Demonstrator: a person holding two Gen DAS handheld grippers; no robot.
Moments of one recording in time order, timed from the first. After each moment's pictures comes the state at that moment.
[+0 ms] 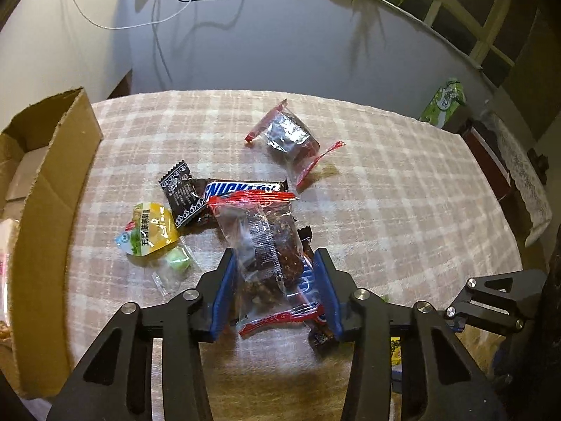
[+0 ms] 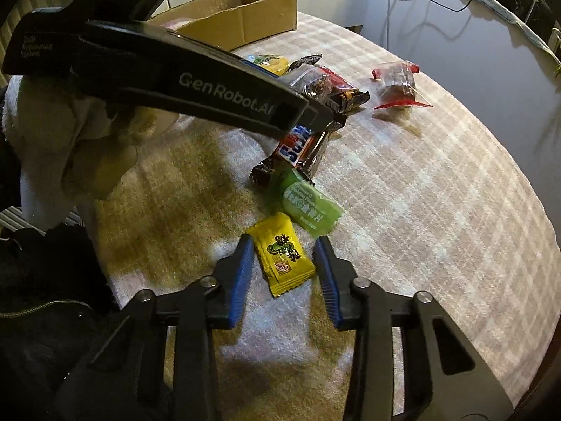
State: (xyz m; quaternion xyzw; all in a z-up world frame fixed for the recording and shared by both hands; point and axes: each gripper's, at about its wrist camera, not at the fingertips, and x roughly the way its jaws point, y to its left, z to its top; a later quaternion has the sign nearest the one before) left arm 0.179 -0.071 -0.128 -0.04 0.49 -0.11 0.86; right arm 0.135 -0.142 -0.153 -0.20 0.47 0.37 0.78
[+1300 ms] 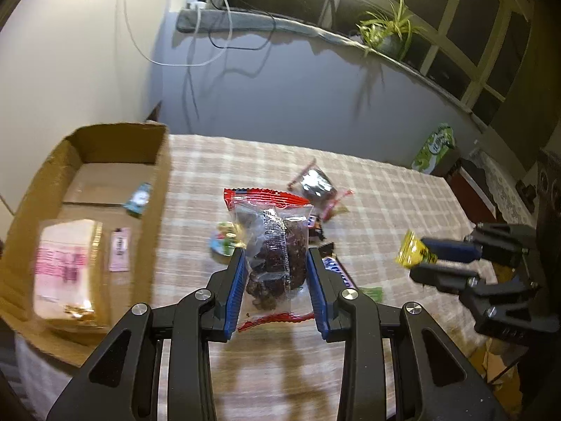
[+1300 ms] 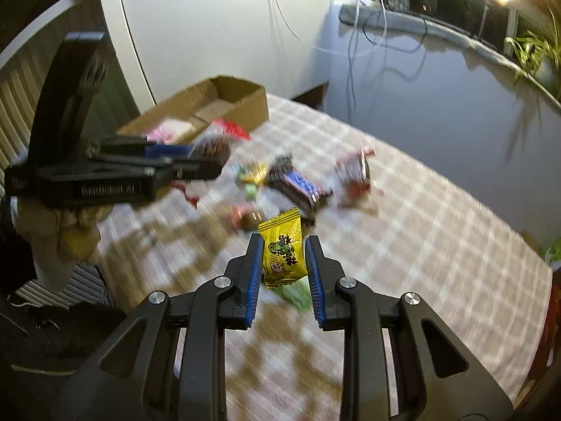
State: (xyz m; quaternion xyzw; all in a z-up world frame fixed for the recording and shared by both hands) left arm 0.129 0.000 -0.068 -0.08 0.41 -0.09 0.90; right arm 0.150 -0.150 -0.067 -0.12 0.40 0.34 0.84
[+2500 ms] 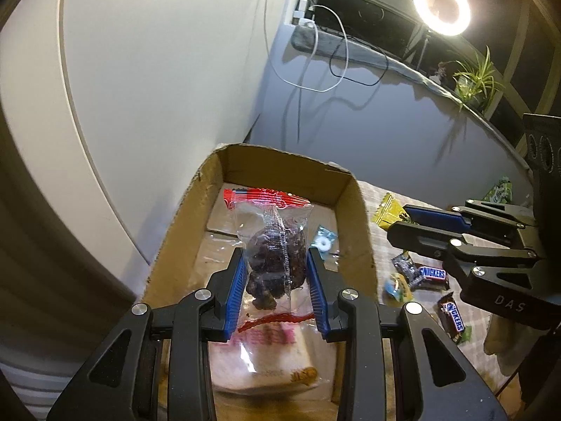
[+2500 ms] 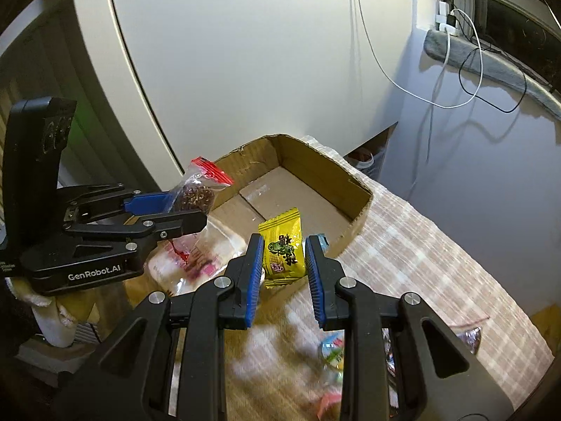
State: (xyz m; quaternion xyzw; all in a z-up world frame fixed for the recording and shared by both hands) left arm 0.146 0.160 -0.064 -0.12 0.40 0.03 0.91; right arm 0.241 0.057 -0.058 -0.12 0.38 0.41 0.82
